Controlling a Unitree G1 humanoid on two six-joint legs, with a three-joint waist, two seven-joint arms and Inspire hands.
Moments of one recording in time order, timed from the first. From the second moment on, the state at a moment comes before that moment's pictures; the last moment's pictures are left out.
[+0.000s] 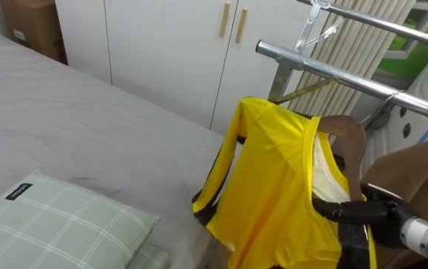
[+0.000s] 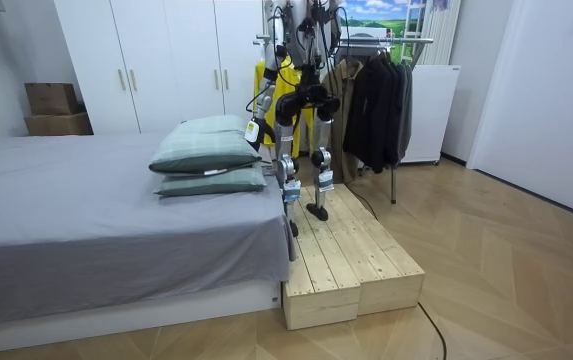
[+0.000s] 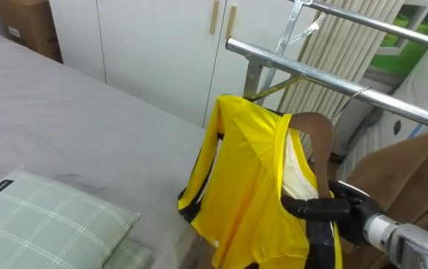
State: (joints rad) left arm 0.28 0.31 0.14 0.99 0.03 0.13 0.11; right arm -0.45 -0.62 0.09 0.99 0.51 0.07 0.69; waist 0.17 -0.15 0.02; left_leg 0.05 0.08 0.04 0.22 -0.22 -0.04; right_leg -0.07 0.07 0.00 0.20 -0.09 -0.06
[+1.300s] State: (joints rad) left arm 0.29 0.30 0.11 1.05 0.03 0.15 0.05; right arm -0.45 -0.62 0.05 1.00 0.56 0.08 0.61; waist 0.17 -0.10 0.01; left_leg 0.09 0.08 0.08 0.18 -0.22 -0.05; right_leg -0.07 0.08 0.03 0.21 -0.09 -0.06
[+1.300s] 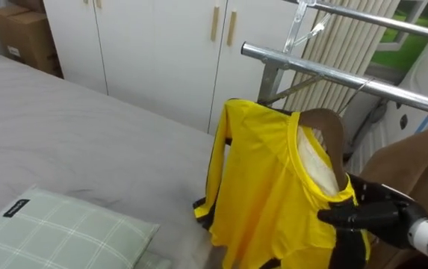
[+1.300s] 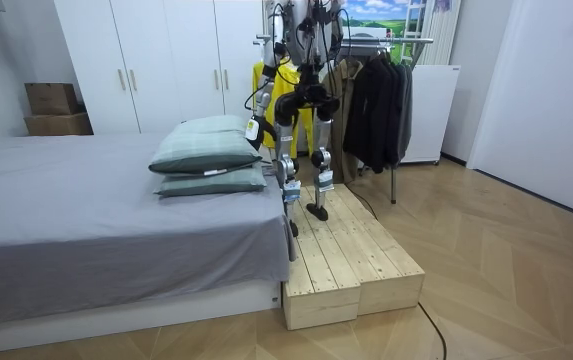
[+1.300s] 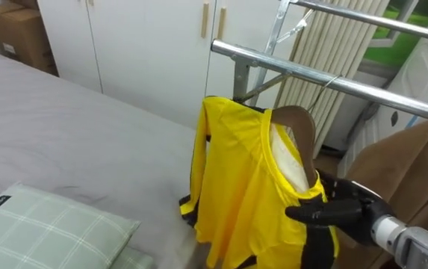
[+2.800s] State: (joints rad) left arm 0.32 0.26 0.12 1.05 0.15 0.17 0.03; right arm -0.45 -0.59 -0.04 0.65 0.64 0.10 0.28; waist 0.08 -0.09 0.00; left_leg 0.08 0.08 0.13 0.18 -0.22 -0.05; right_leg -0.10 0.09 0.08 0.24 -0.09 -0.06
